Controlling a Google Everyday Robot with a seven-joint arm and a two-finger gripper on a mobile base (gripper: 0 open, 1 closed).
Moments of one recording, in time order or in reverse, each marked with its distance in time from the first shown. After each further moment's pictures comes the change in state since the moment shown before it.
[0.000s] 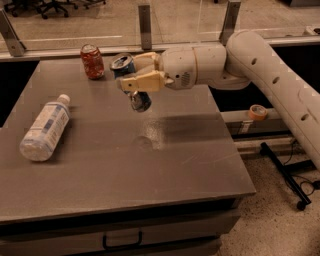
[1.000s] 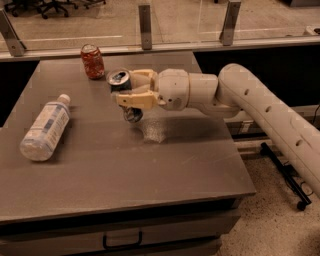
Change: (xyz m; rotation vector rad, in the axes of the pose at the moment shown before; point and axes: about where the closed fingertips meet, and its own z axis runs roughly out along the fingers) arm 0.032 0.005 0.015 0.082 -0.131 -0.080
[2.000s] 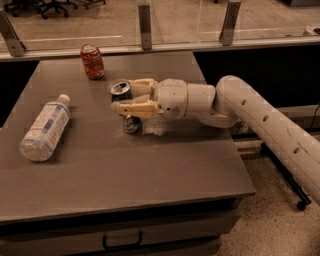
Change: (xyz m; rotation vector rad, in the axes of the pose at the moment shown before) arm 0.024 0.002 -0.002 0.035 -0.007 0.026
